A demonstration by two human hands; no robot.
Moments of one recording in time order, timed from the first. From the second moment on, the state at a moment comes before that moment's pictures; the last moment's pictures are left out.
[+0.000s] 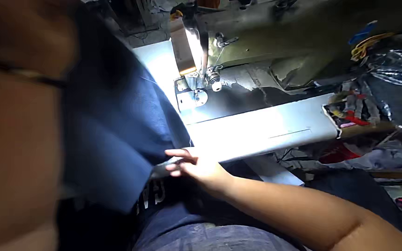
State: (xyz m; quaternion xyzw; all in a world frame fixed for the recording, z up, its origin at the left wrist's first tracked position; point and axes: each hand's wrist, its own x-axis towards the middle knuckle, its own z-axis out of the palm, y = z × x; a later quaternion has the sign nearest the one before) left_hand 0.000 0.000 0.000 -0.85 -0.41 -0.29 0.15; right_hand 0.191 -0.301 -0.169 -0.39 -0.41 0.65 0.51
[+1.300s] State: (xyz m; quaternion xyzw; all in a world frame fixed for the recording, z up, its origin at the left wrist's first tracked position) left_hand 0.124 0.052 -0.176 -0.89 -0.45 -0.02 -0.08; right_hand 0.340 -0.189 -0.184 -0.69 -0.69 0.05 0.19
